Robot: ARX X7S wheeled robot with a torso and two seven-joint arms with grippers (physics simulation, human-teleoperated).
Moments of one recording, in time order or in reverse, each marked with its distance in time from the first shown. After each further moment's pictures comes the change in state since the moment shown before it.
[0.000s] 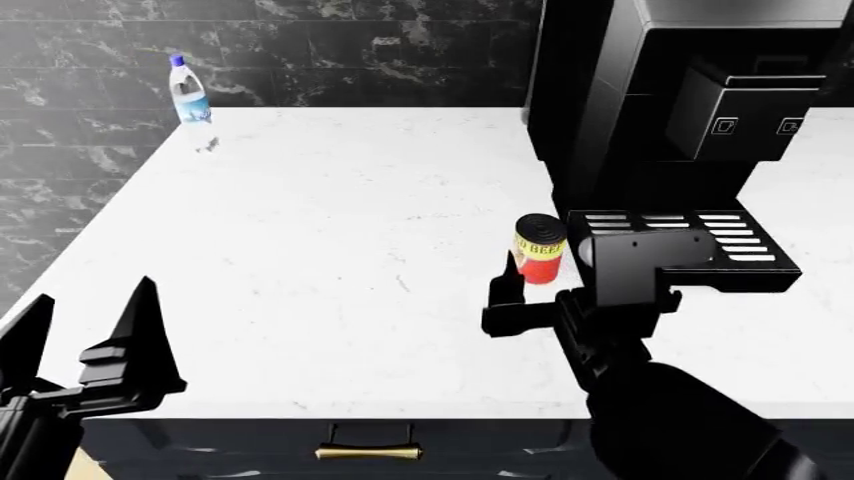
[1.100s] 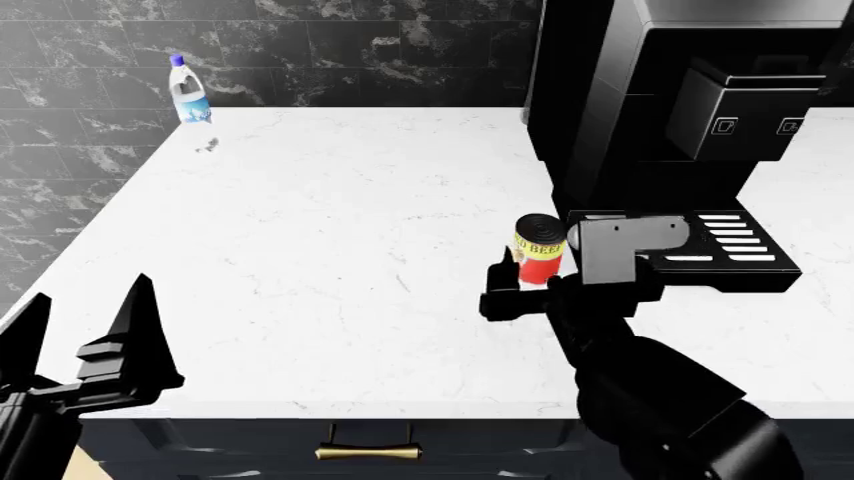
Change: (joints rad) left arm 0.001 -0.017 0.020 -0.023 -0.003 0.031 -0.024; right arm 0.081 -0.034 -0.039 0.207 -0.034 -0.055 -0.048
